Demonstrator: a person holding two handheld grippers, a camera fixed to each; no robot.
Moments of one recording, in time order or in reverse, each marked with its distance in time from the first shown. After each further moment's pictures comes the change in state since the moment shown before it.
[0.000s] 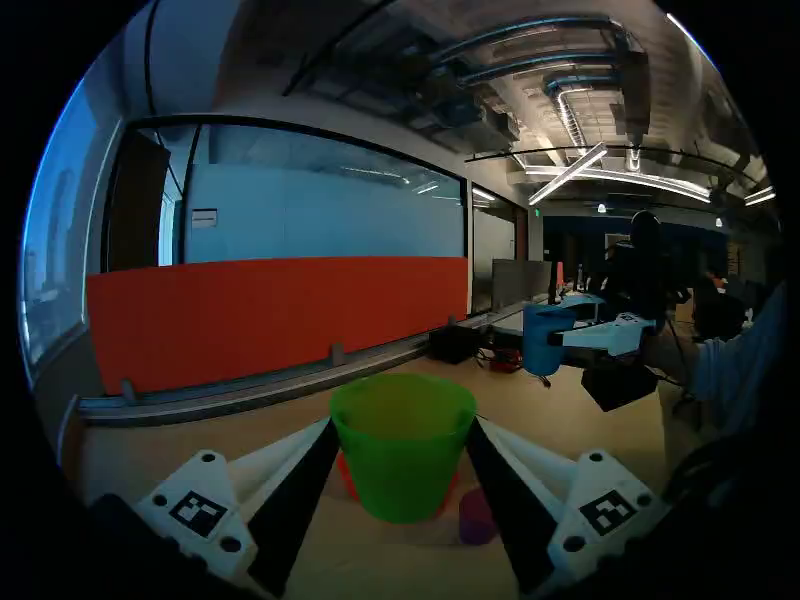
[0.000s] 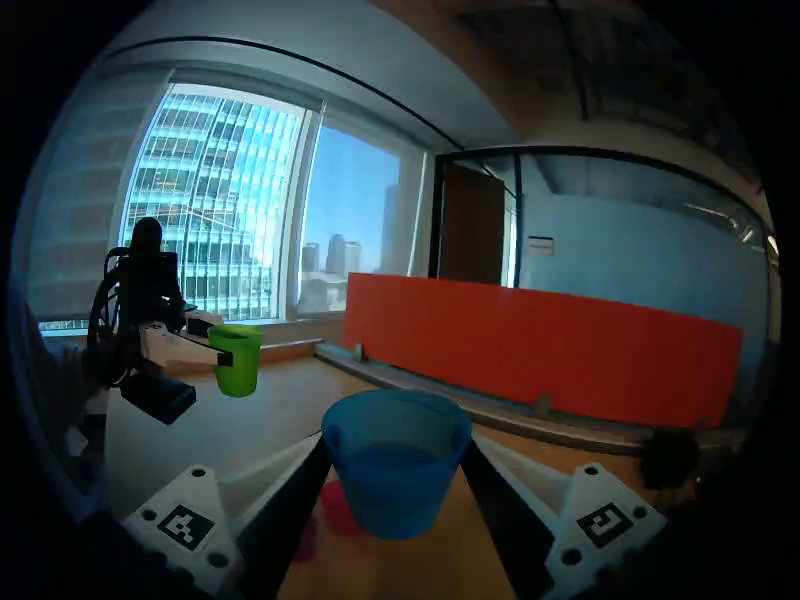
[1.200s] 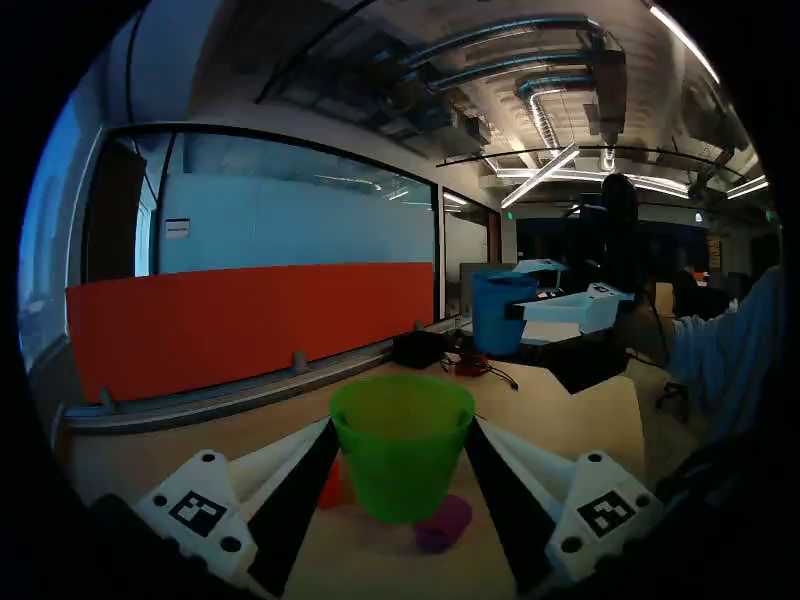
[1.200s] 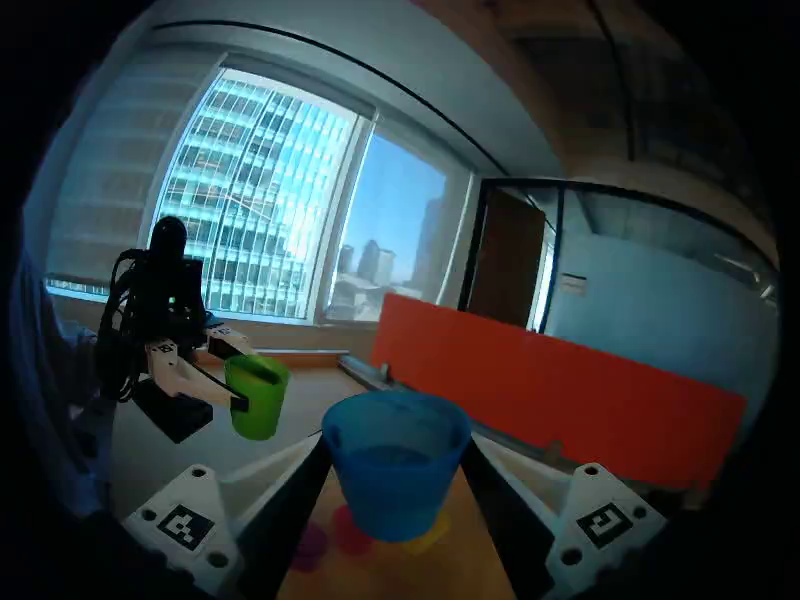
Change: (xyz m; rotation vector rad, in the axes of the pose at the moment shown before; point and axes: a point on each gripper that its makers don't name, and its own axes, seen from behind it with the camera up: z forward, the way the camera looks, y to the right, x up) left arm 0.000 0.060 0.001 -0.094 0.022 0.027; right arm 0.051 -0.032 0.000 0.100 0.041 -0.174
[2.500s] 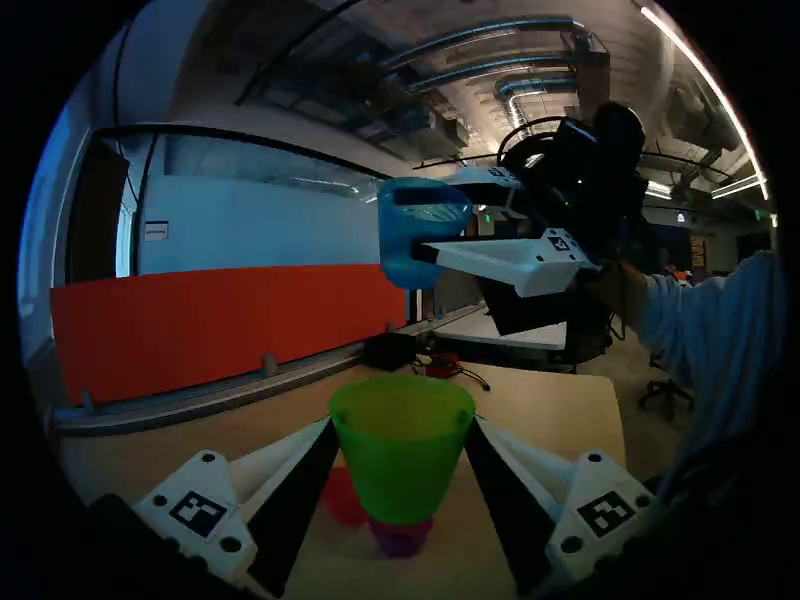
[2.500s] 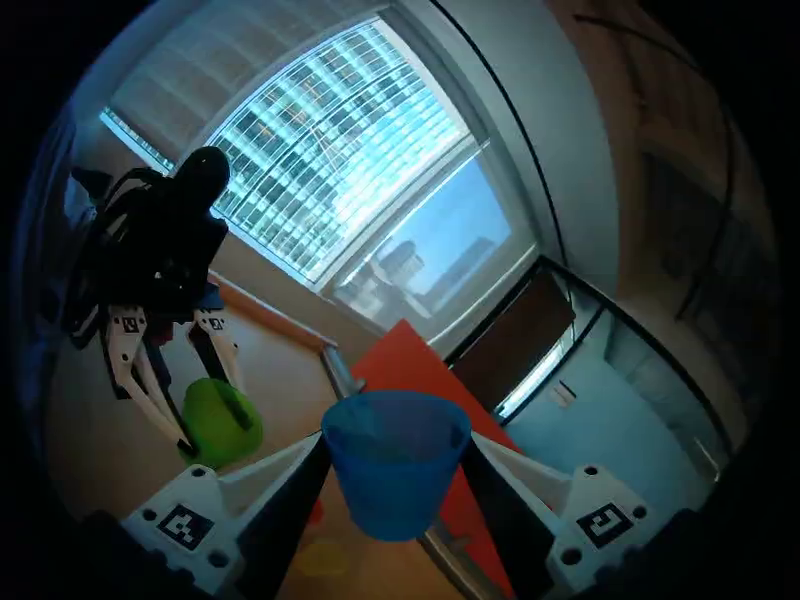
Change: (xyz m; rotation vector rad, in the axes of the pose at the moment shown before) left arm -0.003 0.044 0.007 -0.081 0.012 0.009; right arm 0.080 -0.007 0.045 0.009 0.005 -0.545
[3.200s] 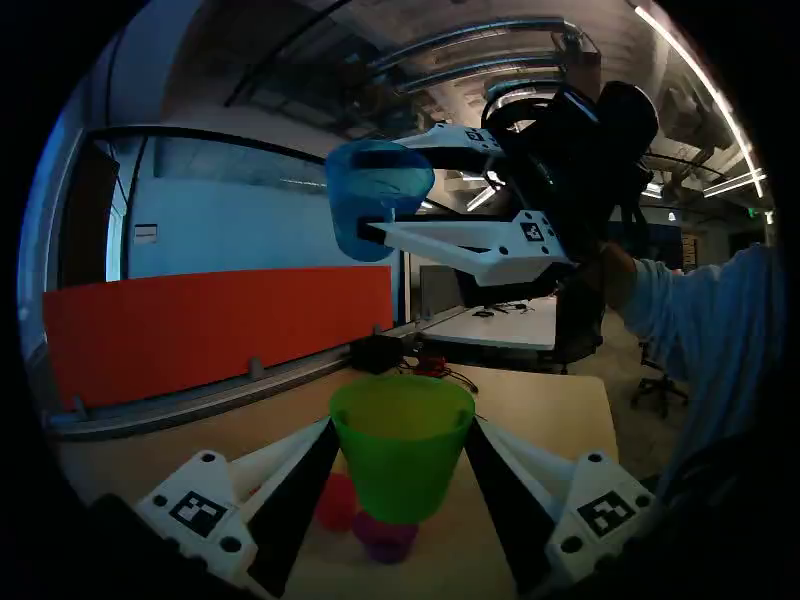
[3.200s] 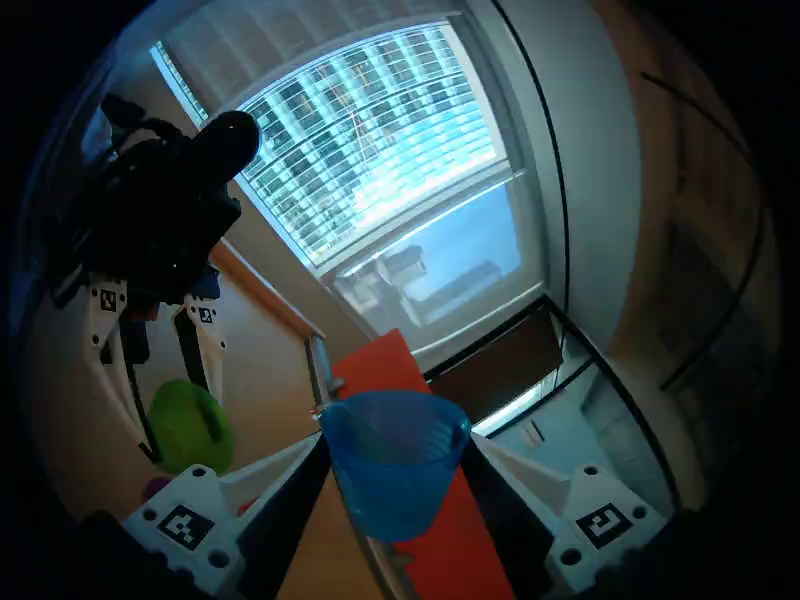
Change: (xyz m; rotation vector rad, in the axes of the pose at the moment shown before) left arm 0.003 0.016 0.008 -0.040 0.006 0.009; right arm 0.025 0.013 0.018 -0.023 -0.003 -0.242
